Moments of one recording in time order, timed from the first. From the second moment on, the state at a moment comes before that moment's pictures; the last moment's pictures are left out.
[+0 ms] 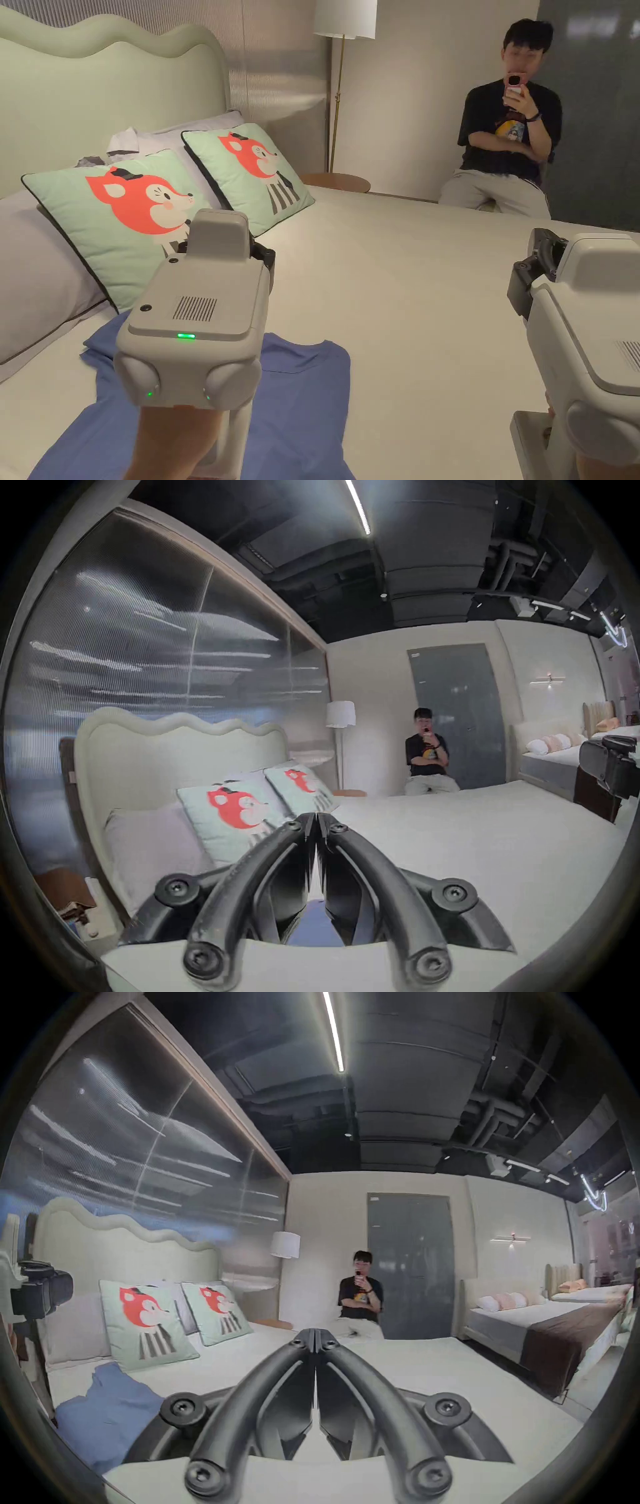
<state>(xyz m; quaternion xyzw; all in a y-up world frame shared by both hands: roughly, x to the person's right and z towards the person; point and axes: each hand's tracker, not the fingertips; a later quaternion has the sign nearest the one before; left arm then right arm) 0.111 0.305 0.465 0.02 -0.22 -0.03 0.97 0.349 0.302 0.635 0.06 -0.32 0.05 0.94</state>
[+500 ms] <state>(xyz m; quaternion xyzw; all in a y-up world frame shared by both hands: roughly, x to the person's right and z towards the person) 0.142 0.194 0.402 -0.28 -0.28 -0.09 0.91 0.369 0.250 0.586 -0.02 -0.31 0.04 0.95</state>
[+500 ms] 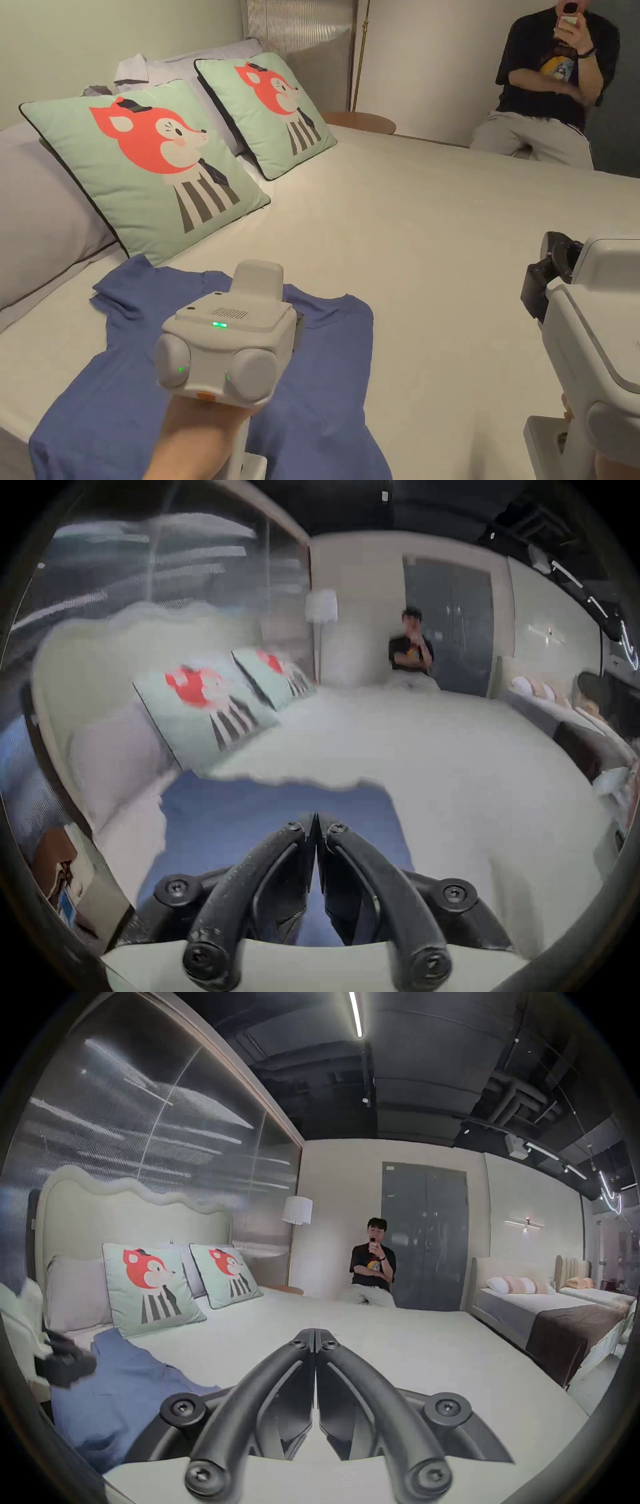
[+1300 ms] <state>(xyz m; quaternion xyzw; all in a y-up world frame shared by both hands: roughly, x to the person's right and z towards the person) 0.150 0.109 0.388 -0.41 -0.23 -0.12 0.87 0.390 0.221 0.590 -0.07 -0.32 0.03 0.95</state>
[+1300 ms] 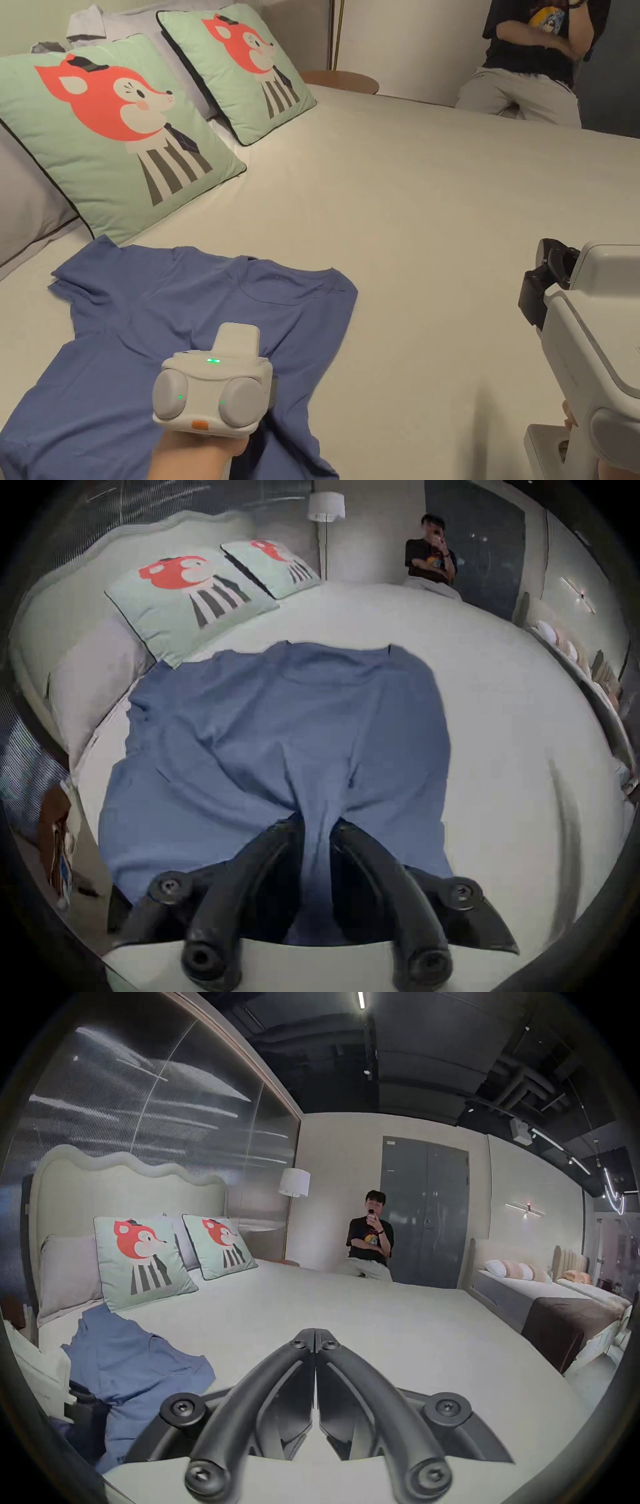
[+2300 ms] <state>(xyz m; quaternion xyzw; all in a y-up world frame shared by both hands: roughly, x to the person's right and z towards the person) 0.377 0.271 0.634 -0.18 -0.64 -0.05 0.74 0.440 0.299 0.858 0.04 -0.52 0.05 0.85</state>
